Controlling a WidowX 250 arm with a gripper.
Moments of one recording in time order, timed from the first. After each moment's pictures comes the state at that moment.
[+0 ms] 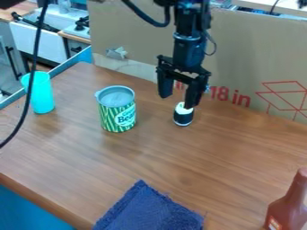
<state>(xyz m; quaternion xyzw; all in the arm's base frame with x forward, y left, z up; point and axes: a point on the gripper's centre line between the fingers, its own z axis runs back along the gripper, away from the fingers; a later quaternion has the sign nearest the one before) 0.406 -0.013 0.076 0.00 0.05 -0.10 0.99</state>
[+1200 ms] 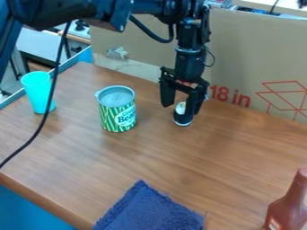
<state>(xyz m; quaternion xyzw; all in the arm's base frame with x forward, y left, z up) 0.422 -0.014 0.052 -0.01 0.07 -0.12 0.99</state>
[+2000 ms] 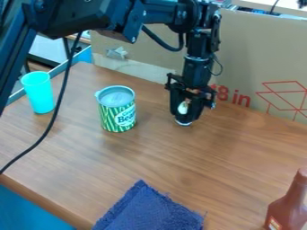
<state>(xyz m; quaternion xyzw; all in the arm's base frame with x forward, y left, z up) 0.424 -0.024 0.040 0.01 0.08 -0.11 0.99</state>
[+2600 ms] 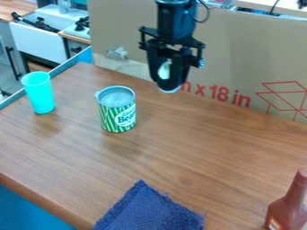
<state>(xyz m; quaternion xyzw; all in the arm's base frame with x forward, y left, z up) 0.347 -0.016 0.147 0.00 0.00 -0.07 1.00</state>
